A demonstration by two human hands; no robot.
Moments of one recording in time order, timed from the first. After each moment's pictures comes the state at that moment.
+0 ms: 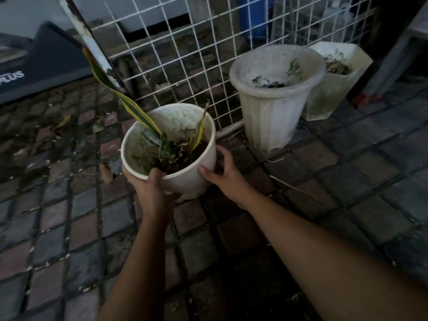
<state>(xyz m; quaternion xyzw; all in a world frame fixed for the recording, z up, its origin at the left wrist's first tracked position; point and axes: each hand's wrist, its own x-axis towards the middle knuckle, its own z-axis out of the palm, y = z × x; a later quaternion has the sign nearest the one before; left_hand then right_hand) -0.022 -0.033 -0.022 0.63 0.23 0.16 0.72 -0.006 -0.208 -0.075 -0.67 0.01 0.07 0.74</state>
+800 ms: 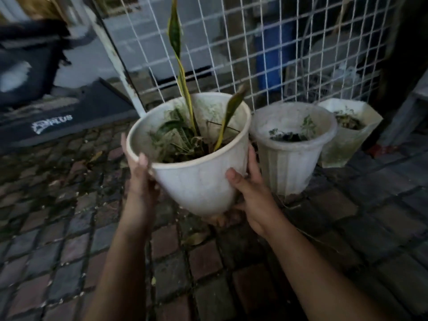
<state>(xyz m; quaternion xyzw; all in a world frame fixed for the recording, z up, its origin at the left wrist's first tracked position) -0.008 -0.010 0.106 0.69 -0.05 0.12 0.71 -0.008 -0.214 0.046 -0.52 -0.05 0.00 0.86</state>
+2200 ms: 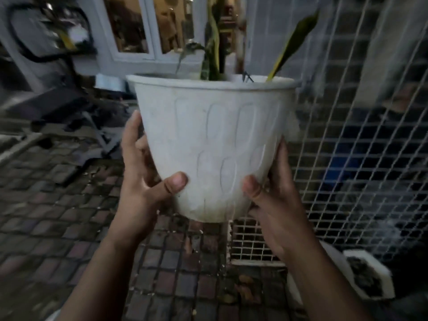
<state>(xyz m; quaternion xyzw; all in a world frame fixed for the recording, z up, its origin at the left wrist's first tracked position) -0.060 0.111 0.598 0.69 -0.10 0.29 0.65 -0.003 -0.110 0.582 -0.52 -0.21 0.10 0.82</state>
